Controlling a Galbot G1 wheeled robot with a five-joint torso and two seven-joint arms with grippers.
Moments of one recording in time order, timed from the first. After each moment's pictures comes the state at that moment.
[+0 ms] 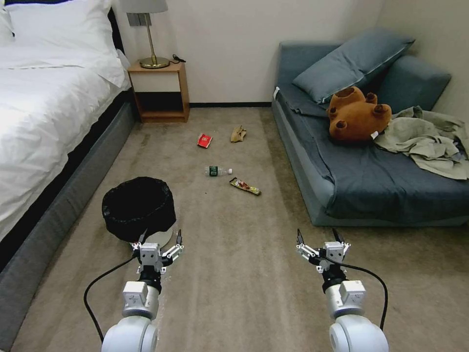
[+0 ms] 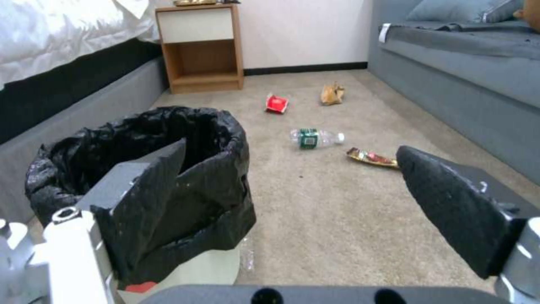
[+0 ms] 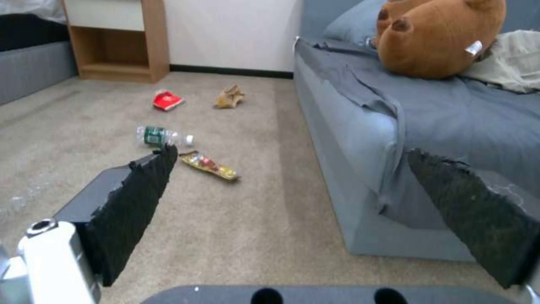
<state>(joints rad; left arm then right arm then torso) 1.55 -1.50 -0.55 -2.00 0.00 0.00 0.00 -1.55 1.50 0.55 2.00 0.00 0.00 0.00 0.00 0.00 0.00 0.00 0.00</state>
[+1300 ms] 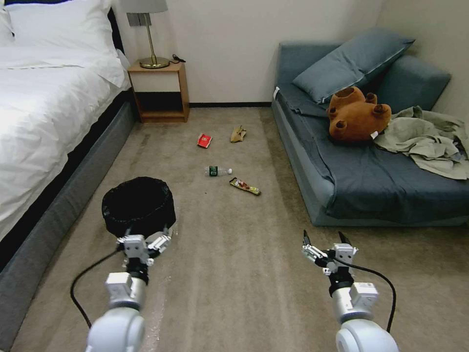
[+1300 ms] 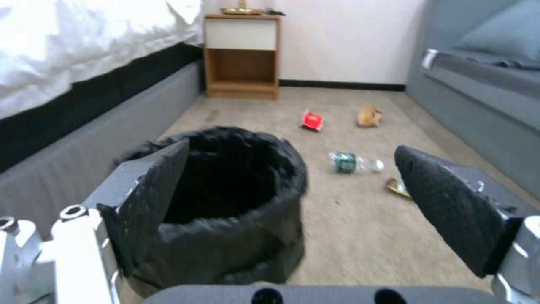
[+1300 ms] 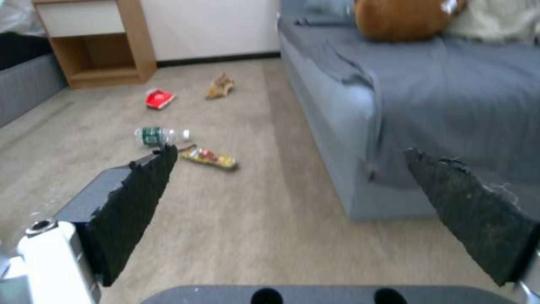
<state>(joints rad) 1.49 -1.34 -0.61 -2.04 -0.26 0.09 -0.14 -1.65 1.36 0.51 2.15 0.27 -0.12 0.19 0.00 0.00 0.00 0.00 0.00</state>
